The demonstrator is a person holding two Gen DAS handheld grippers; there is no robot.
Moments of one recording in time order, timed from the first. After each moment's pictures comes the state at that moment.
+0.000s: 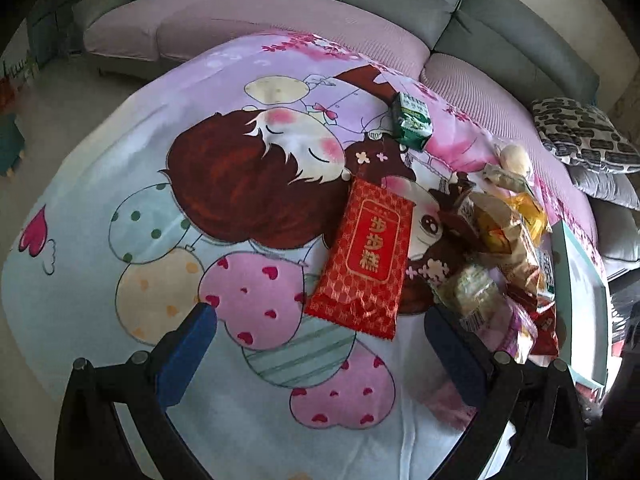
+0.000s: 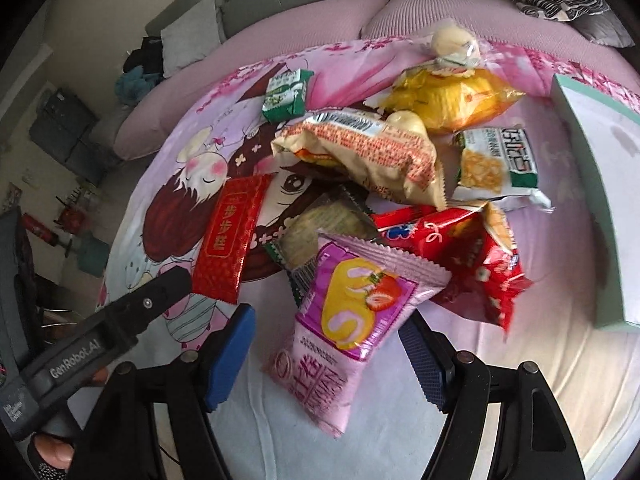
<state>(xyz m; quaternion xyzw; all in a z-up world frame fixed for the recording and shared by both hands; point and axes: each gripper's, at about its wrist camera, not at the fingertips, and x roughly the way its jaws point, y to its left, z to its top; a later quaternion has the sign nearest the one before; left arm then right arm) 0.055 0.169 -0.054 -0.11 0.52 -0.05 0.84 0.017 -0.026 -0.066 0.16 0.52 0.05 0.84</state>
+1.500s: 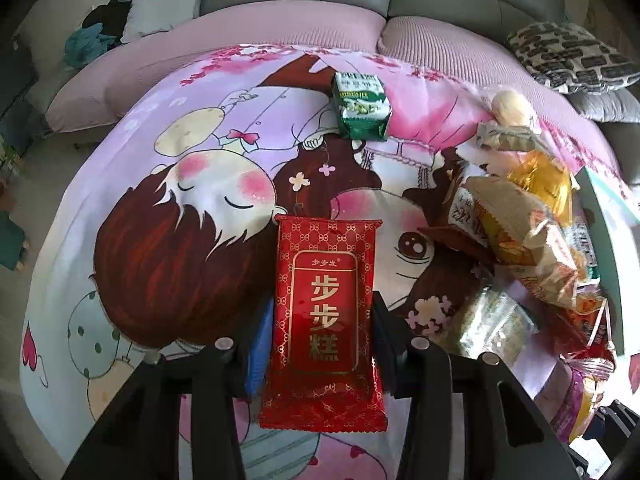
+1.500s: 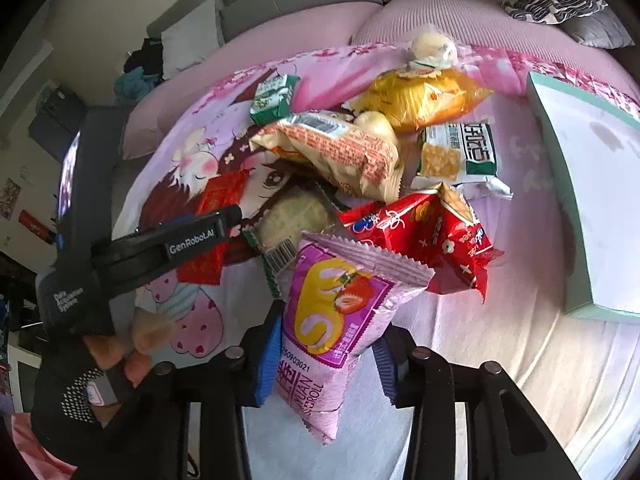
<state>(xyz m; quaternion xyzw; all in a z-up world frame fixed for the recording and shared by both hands) 0.103 0.104 -0.074 0.03 0.52 -0.07 0.85 -0.010 -0.041 -0.052 0.15 0.51 0.04 0.85</state>
